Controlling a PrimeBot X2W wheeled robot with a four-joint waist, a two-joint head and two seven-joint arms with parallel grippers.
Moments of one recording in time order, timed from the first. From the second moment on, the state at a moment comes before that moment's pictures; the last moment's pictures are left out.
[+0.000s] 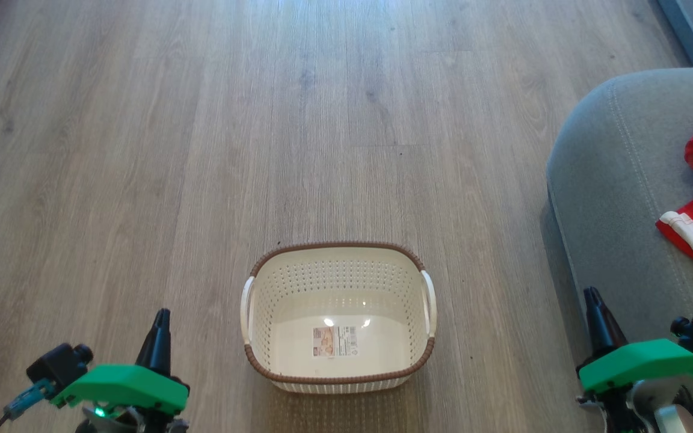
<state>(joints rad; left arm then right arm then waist) -0.02 0.05 -0.01 0.34 -0.84 -0.08 -0.09 -0.04 -0.09 -0.05 0.39 0.77 0.13 -0.10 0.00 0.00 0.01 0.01</state>
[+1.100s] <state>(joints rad) -0.03 0.05 0.03 0.31 -1.18 -0.10 0.00 -0.05 -0.07 -0.09 0.34 1.14 0.13 -0.01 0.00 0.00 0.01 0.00</state>
